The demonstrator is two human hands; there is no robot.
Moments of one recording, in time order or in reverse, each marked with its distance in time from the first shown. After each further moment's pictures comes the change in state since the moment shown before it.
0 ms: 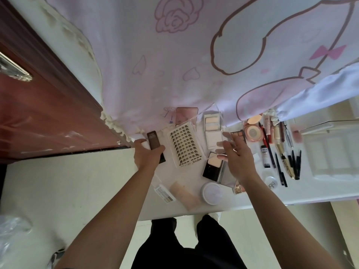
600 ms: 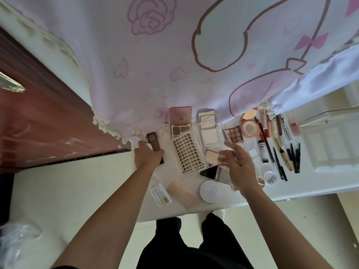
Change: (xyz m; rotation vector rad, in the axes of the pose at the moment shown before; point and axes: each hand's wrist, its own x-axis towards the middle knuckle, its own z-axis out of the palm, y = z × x) left_hand 0.004 0.006 0.012 0.464 -0.094 0.065; right_hand -0.021 0.031 -0.020 0.070 0.046 0.050
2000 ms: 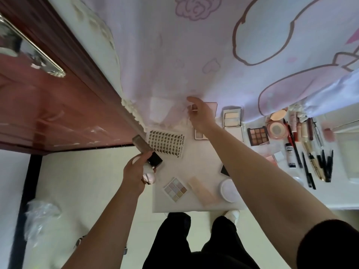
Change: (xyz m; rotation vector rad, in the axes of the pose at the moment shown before) left_hand -0.022 -0.104 -0.064 -1.086 -0.146 -0.244; right_hand 0.094 -0.067 0.177 -0.405 -0.293 -0.182
